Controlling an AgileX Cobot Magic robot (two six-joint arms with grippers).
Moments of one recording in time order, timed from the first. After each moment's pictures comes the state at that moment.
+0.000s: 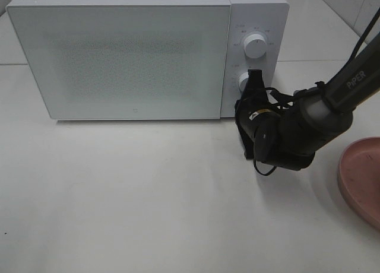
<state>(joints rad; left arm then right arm) 0.06 -0.01 -0.50 -0.15 1.05 0.12 0.52 2.19 -0.91 0.67 -0.94 1.30</state>
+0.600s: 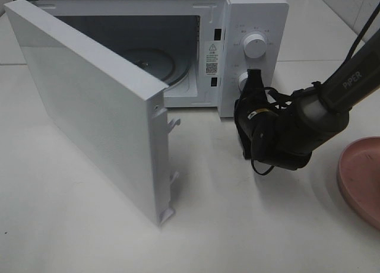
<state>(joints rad) 0.06 -0.01 -0.50 -0.15 1.05 0.12 0.53 2.19 -0.92 0.69 -0.94 1.30</state>
